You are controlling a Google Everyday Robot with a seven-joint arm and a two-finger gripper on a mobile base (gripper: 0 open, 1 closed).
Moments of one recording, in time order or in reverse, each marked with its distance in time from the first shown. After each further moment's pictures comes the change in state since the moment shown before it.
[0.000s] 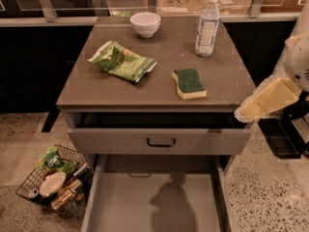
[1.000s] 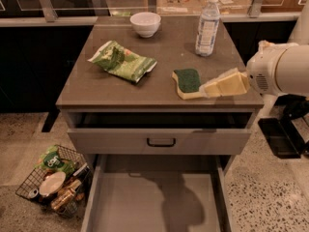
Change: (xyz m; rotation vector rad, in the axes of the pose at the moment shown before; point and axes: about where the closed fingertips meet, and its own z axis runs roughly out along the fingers) arm -0.038 -0.030 0.081 0.108 -0.348 0.218
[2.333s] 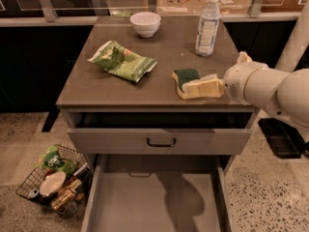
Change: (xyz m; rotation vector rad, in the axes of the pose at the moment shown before) arm 0.005 0.004 0.071 0.032 -0.198 0.117
